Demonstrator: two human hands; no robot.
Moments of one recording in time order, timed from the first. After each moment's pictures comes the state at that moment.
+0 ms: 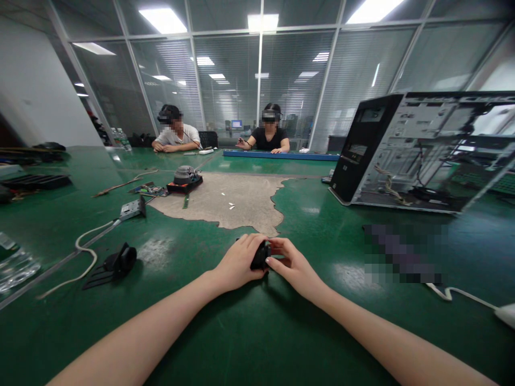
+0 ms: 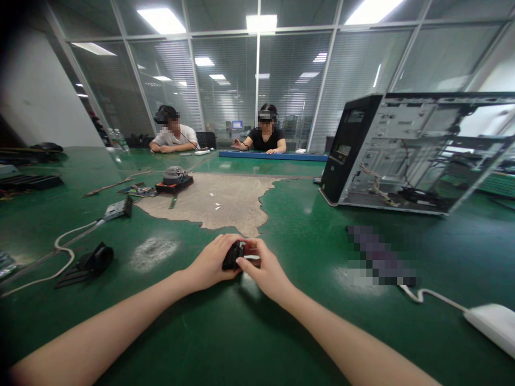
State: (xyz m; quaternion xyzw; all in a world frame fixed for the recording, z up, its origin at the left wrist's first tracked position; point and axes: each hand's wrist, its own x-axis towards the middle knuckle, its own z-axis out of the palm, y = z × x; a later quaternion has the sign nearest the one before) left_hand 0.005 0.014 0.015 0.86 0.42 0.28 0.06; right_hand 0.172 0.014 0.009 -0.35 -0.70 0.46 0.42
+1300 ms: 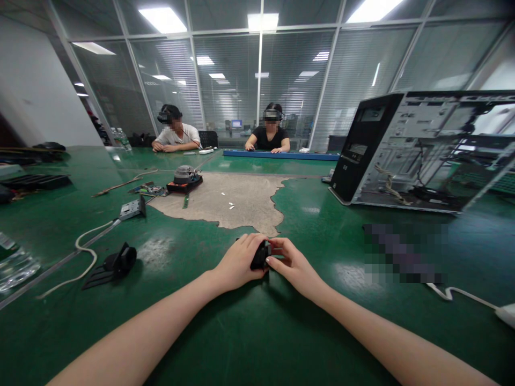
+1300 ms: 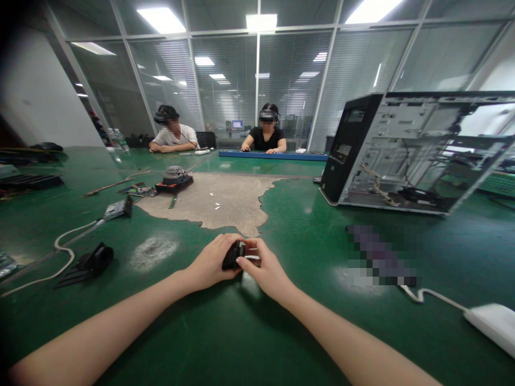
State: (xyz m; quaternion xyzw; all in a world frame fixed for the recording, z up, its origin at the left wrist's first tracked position) left_hand 0.006 0.013 0.017 0.86 0.41 0.28 0.05; right_hand 0.173 0.015 0.008 -0.35 -0.69 0.48 0.41
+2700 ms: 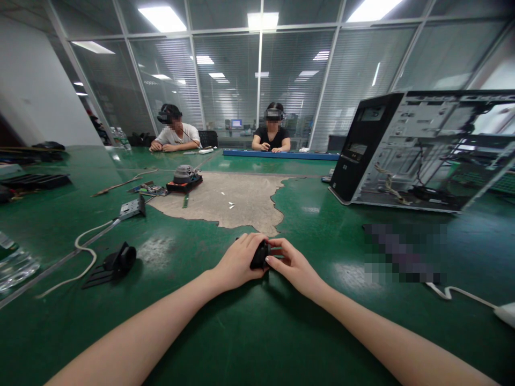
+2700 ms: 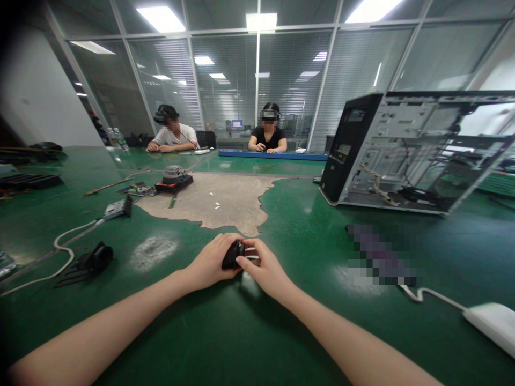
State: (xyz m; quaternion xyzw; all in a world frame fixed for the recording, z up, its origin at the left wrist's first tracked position) left_hand 0.007 0.013 0.017 0.86 0.42 0.28 0.06; right_hand 0.173 0.014 0.010 -0.35 -0.70 0.48 0.40
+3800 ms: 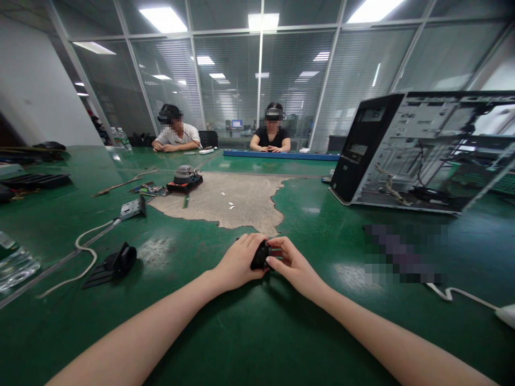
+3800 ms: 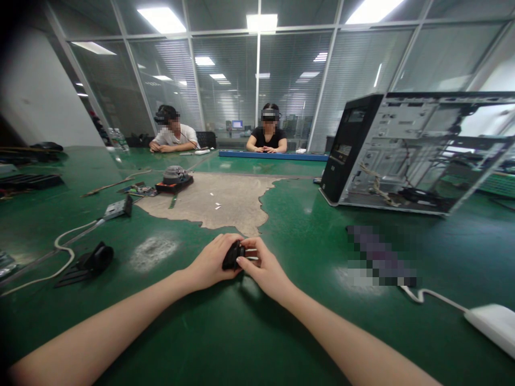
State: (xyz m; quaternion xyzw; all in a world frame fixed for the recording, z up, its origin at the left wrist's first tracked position) left_hand 0.006 0.014 0.016 0.86 0.42 0.28 0.06; right_hand 0.174 0.016 0.007 -0.32 -0.68 0.51 0.41
